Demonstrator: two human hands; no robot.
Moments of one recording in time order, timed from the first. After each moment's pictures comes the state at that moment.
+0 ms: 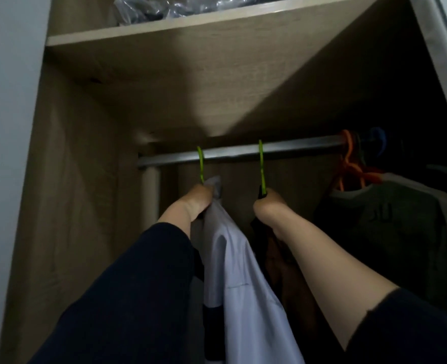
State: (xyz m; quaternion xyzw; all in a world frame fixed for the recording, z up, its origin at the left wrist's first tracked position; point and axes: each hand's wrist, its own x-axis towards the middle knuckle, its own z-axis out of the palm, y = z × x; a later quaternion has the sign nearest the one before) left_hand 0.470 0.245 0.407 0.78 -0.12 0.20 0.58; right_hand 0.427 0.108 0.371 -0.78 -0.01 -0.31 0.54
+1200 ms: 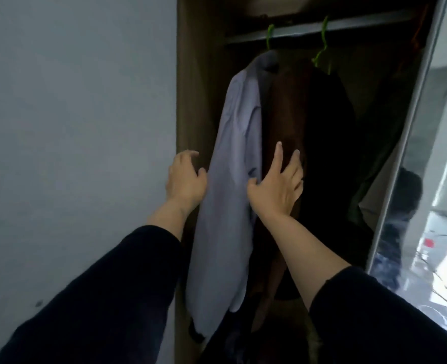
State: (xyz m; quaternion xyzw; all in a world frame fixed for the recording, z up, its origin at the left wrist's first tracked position) left_hand 0.191 0.324 0.128 0.82 0.09 0.44 0.35; right_hand 0.210 0.167 0.125 -0.87 -0.07 -0.36 0.34
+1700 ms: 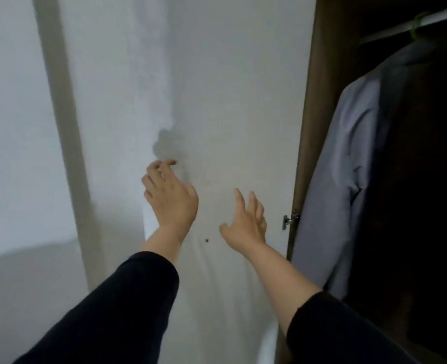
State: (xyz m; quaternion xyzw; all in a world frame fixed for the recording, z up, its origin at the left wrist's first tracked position) left_hand -0.075 0.392 0.107 0.69 0.42 0.59 0.08; right_hand 0.024 0.307 0.066 -0.84 -0.43 -0.03 0.34
